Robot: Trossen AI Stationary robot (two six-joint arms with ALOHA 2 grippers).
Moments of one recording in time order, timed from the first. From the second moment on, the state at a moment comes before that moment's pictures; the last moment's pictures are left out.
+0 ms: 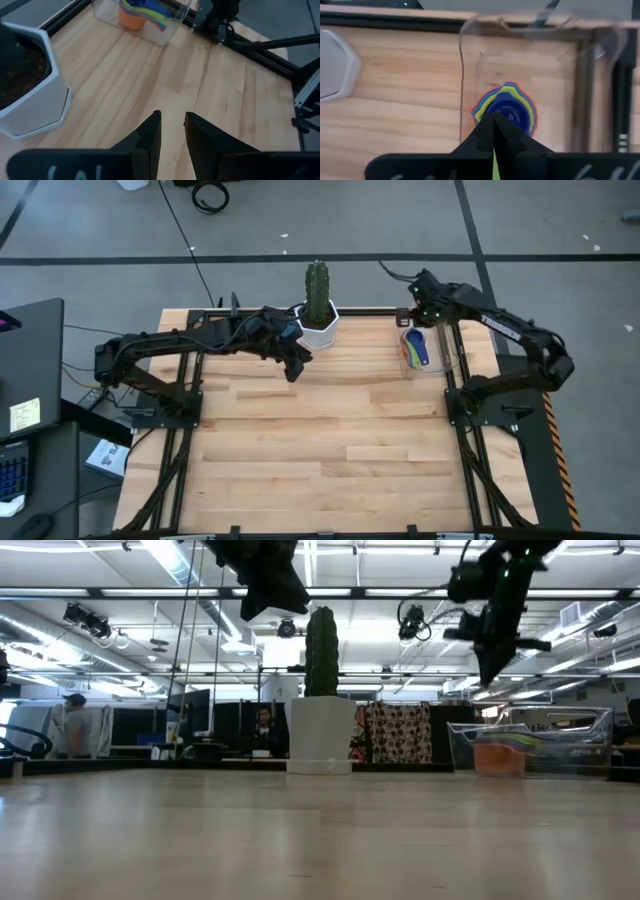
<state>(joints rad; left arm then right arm) 0.23 1.42 1.25 -0.44 0.09 -0.30 -0.84 1.25 1.09 -0.98 0.16 0.64</state>
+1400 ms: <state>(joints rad) 0.35 1.29 1.25 -0.58 0.30 -0.22 -0.42 1.04 1.33 -1.17 -0.02 0.42</state>
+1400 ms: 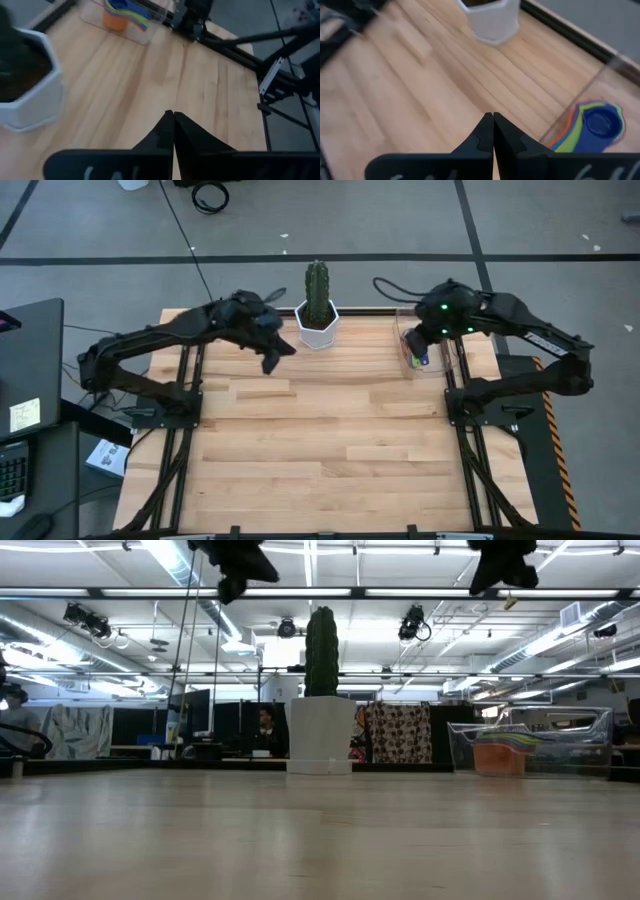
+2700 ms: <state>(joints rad) 0.40 0.25 0.95 -0.80 -0.05 -0.22 -0.27 0.49 0.88 -0.72 0.09 0.31</state>
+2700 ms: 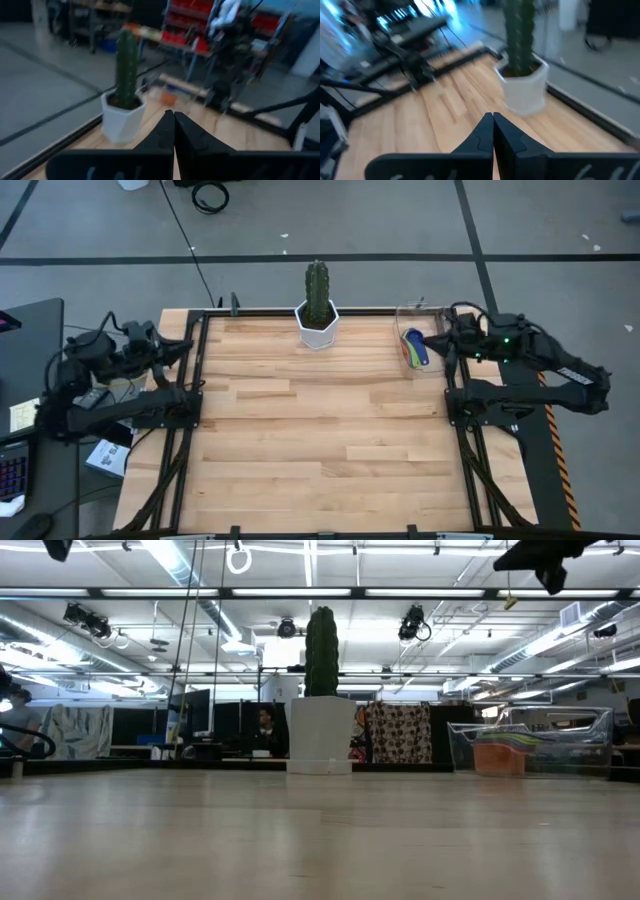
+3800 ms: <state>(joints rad) 0.39 0.00 0.28 -0.03 0.25 -0.23 -0.27 0.10 0.29 -0.13 0.01 0.26</state>
